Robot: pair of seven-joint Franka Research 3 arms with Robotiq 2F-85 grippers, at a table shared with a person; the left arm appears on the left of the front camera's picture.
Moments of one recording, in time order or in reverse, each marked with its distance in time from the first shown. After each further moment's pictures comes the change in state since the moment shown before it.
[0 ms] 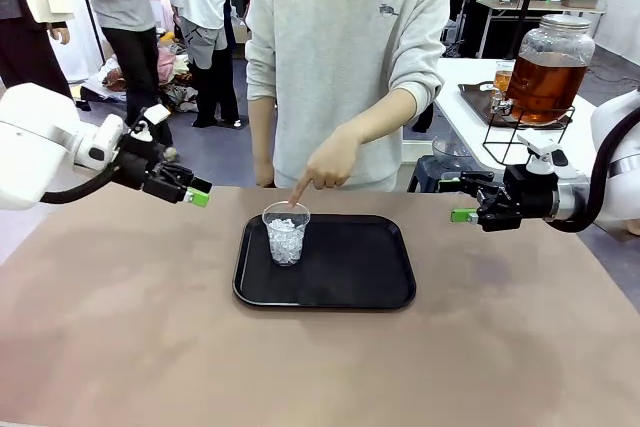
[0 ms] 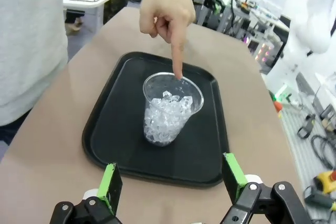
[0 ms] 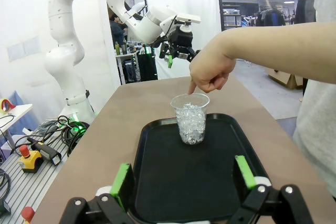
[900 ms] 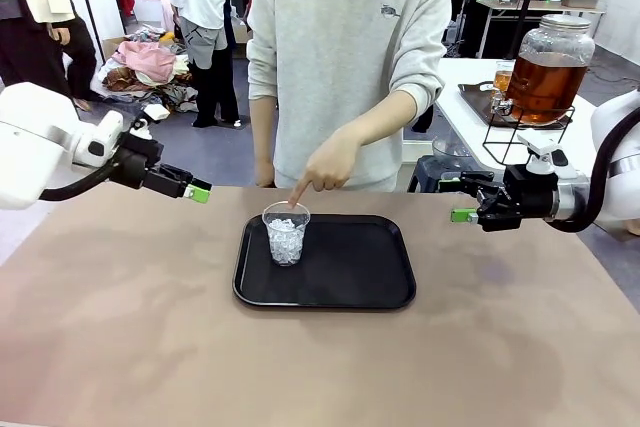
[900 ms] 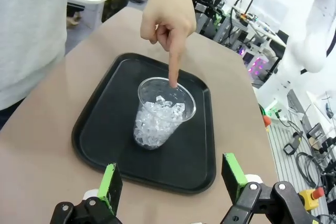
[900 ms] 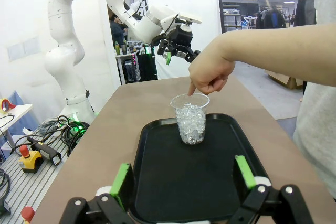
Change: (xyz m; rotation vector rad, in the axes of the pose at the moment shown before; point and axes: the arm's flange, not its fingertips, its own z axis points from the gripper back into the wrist) left arm 0.005 -0.005 0.004 -0.019 -0.021 0.139; right arm 0.000 0.000 0.000 0.000 0.000 0.000
